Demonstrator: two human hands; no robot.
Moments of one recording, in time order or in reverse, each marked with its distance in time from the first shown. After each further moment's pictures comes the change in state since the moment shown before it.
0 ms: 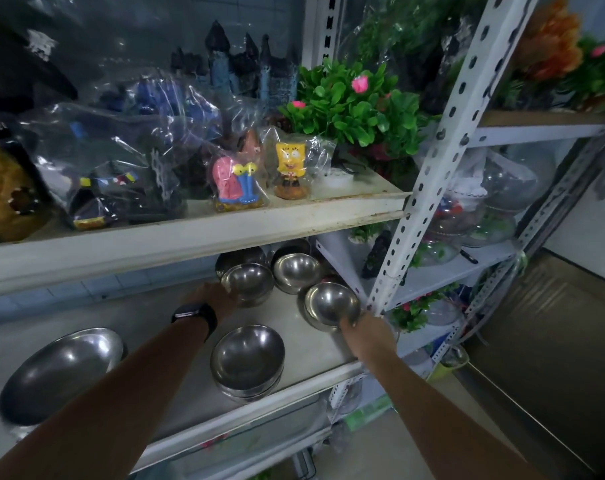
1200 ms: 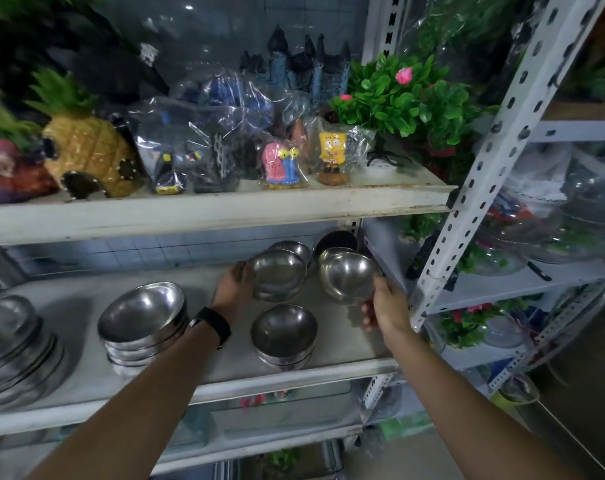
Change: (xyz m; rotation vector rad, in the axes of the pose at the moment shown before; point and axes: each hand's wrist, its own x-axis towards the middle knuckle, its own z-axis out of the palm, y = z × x) left_hand -0.083 -0.021 -0.014 -0.680 0.313 0.066; right_hand -0.008 -0.042 -0.025 1.070 -0.119 -0.039
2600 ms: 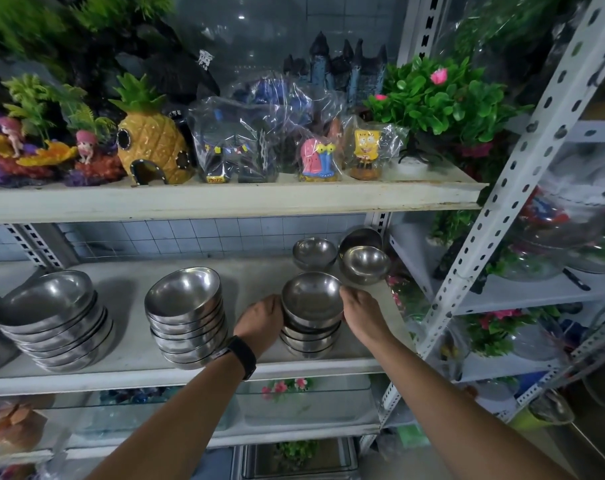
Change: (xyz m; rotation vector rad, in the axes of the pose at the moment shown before) left_hand -0.072 -0.029 0.004 0.264 -0.076 -0.091; right_hand -0.039 0.005 0.059 -0.470 -0.280 -0.250
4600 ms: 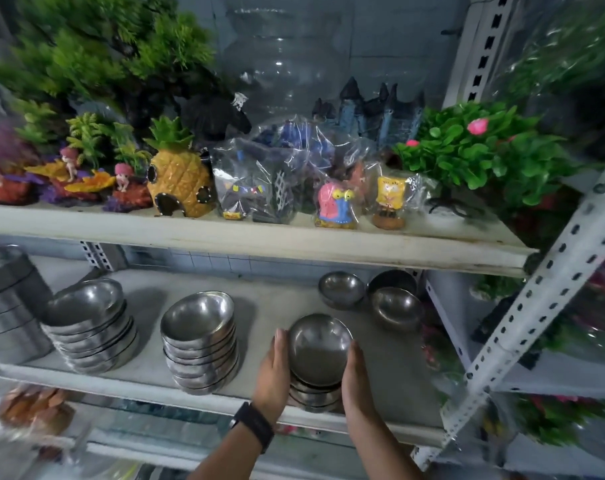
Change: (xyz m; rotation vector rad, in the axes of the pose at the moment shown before) left_hand -0.022 0.014 0.039 -0.755 0.262 -0.127; right_hand -0.009 0.038 0.072 0.539 -0.058 0.132
